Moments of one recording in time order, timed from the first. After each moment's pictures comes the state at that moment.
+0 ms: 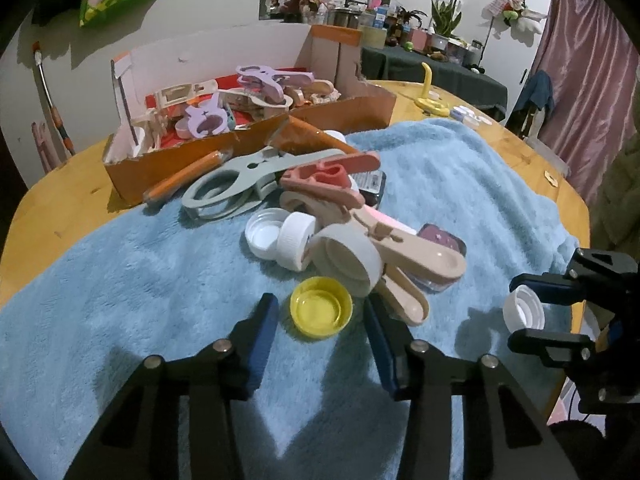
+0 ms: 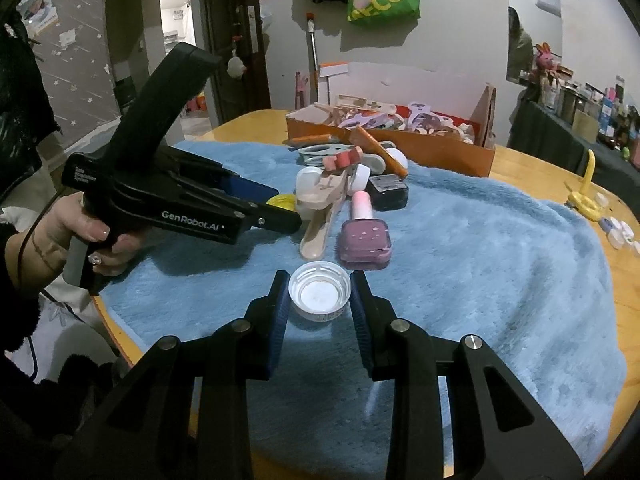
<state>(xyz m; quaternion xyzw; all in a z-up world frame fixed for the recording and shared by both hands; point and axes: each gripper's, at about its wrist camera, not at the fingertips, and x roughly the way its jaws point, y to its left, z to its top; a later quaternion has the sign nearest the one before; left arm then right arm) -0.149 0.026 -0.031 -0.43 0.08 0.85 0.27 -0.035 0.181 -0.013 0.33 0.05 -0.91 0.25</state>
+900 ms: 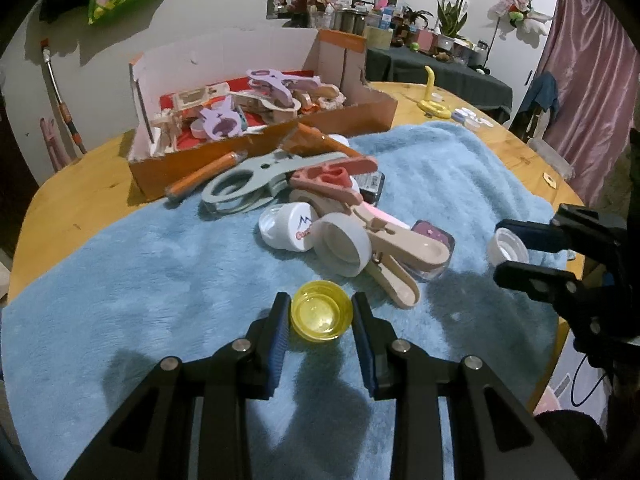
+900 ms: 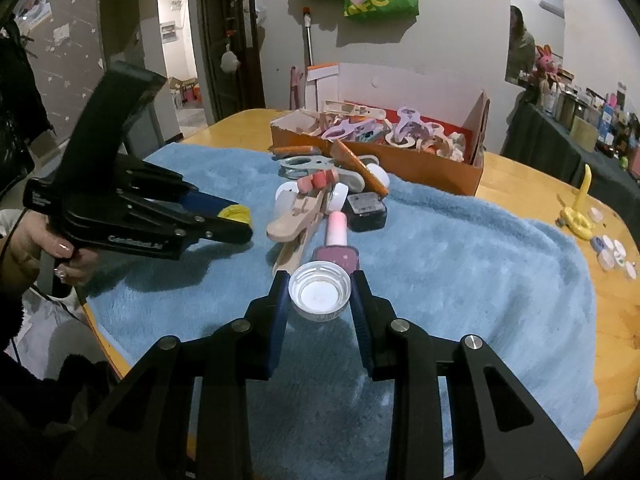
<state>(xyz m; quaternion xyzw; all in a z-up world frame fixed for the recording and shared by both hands) -0.135 0.018 -0.014 -0.44 0.08 0.86 0.26 -0.059 0.189 0.007 0.34 0.07 -0.90 0.24</state>
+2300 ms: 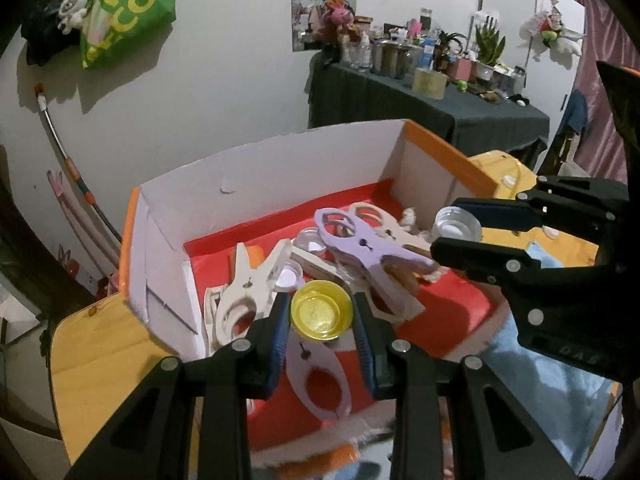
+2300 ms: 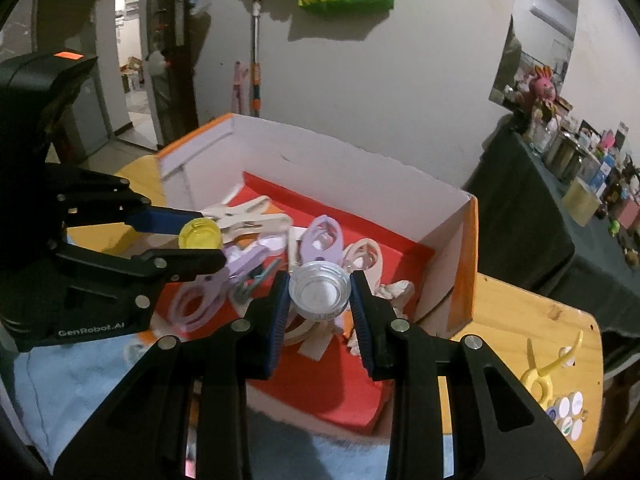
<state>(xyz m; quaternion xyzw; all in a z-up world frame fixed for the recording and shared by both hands) -0.338 0.048 0.048 -0.41 0.10 0.88 0.22 -0.306 0.169 0.064 0.37 0.12 -0.91 0.17</state>
